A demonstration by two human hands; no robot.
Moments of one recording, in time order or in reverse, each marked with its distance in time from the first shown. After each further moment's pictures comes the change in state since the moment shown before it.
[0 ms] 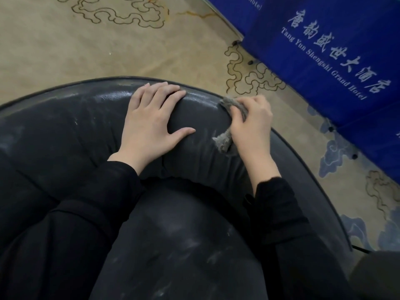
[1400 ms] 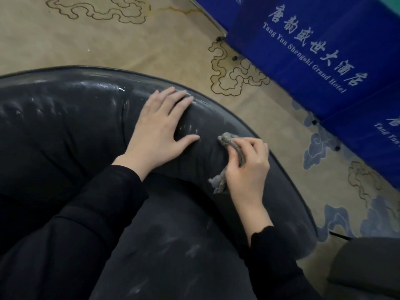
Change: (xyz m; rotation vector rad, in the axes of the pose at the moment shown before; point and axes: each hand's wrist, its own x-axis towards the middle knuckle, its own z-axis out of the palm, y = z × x) left_hand 0.002 0.079 0.024 -0.136 -0.102 0.064; right_hand -0.086 0.068 -0.047 -0.010 0.202 -0.014
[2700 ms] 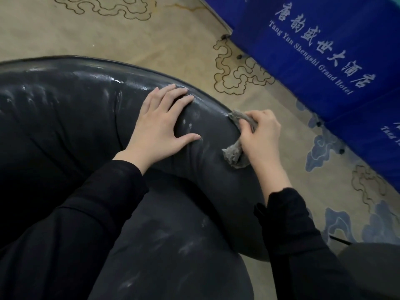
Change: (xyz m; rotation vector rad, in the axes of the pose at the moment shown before) left_hand 0.000 0.010 0.015 -0.063 0.032 -0.029; right_hand 0.073 0.018 -0.011 -0.079 -0.277 0.111
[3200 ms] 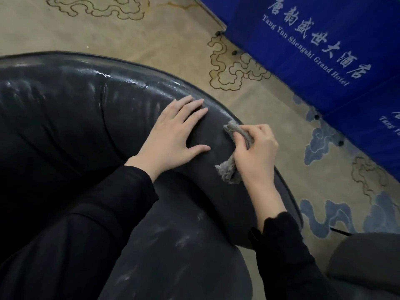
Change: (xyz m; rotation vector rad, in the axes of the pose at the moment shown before) left_hand -0.011 0.043 0.016 -0.005 -0.140 0.140; right_hand -0.050 0.019 -0.012 0.079 0.130 0.004
